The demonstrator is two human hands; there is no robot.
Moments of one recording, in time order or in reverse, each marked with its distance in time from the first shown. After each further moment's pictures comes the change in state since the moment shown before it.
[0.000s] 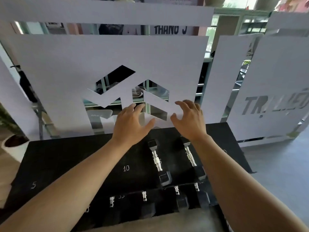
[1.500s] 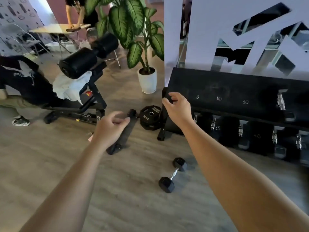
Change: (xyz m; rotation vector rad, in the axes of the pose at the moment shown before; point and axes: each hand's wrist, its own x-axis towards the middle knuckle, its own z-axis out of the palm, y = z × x) left_hand -0.644 -0.281 -0.513 -0.173 0.077 -0.935; right_hand -0.499 -0.588 0.137 0.684 -0.553 0.091
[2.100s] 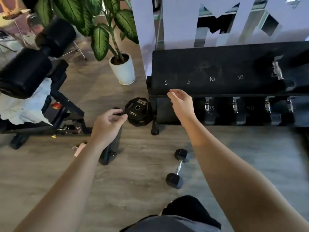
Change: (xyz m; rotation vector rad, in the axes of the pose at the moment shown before) left_hand 0.181 -0.029 0.049 -0.042 -0.282 0.023; right_hand 0.125 0.063 0.059 0.330 0.217 0.326
